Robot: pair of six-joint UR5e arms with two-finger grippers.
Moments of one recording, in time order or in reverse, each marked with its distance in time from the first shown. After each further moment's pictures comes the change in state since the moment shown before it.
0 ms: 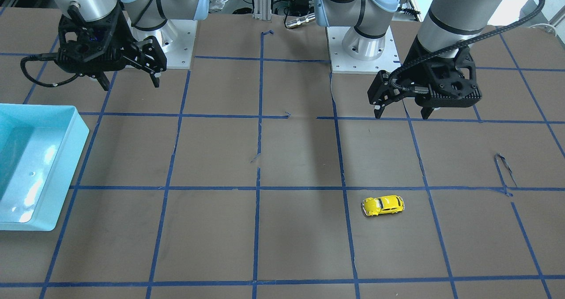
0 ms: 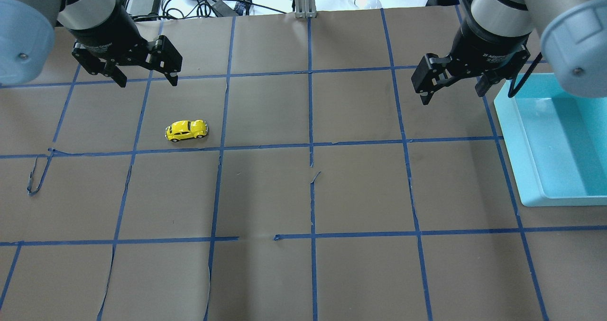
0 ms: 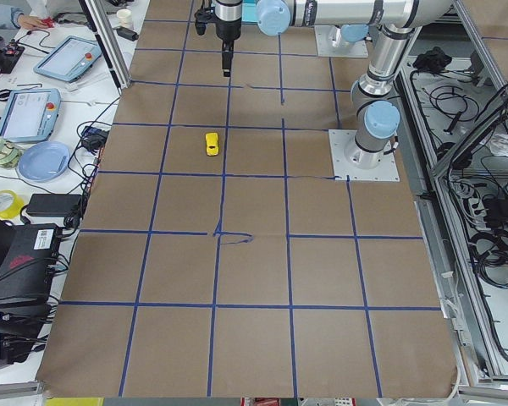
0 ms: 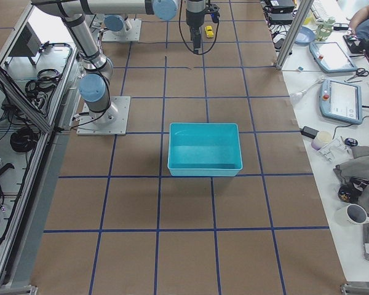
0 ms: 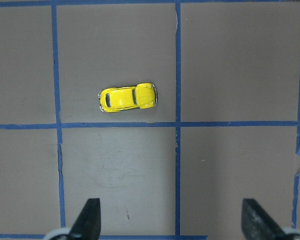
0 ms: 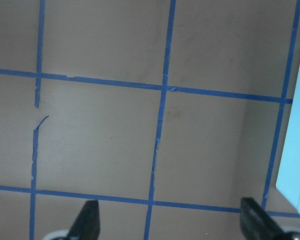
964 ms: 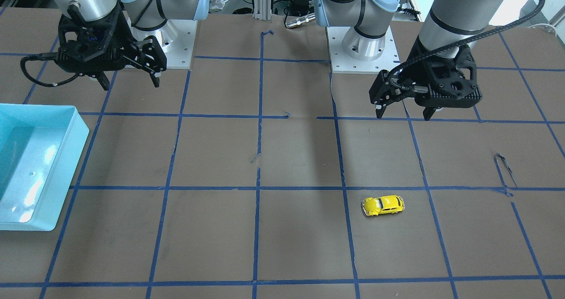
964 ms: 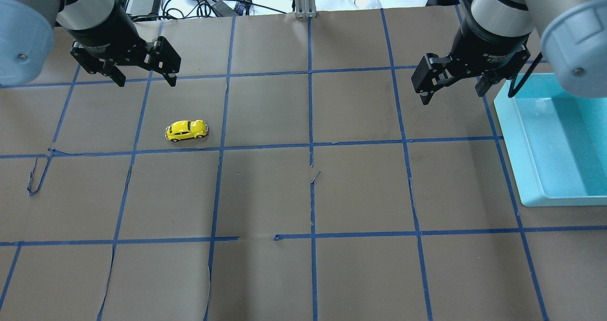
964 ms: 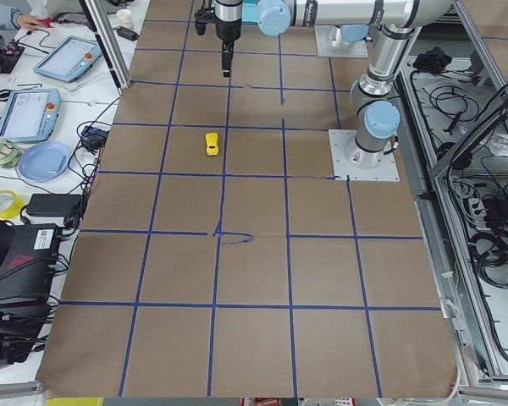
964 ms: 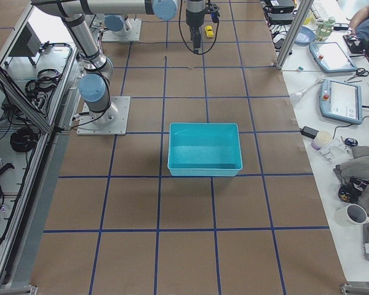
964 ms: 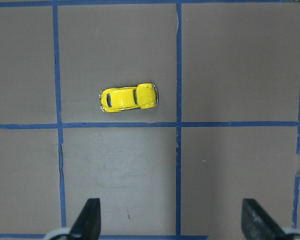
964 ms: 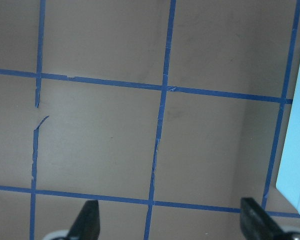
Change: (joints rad) left arm 0.004 0.000 -0.002 0.008 0.006 0.074; right arm 0.000 -0.001 0.000 0.000 0.001 0.000
